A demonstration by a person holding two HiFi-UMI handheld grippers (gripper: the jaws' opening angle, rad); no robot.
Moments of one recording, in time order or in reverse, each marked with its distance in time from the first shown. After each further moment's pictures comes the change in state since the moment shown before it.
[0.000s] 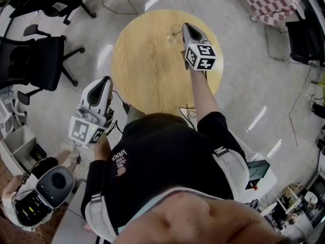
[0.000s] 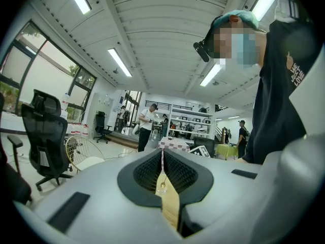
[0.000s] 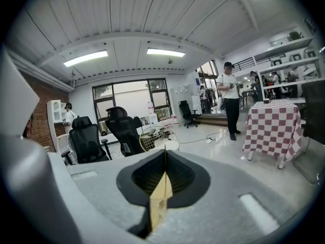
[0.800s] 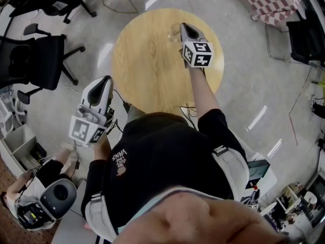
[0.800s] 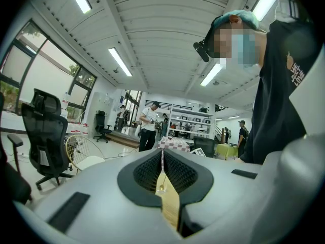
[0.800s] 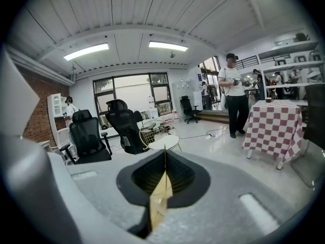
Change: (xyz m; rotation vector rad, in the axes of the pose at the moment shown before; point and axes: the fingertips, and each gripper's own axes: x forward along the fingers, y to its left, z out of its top) left arm -0.001 0.000 -0.003 -0.004 0.002 -0.001; right arm 0.015 0.002 -0.025 -0.030 0.065 0.002
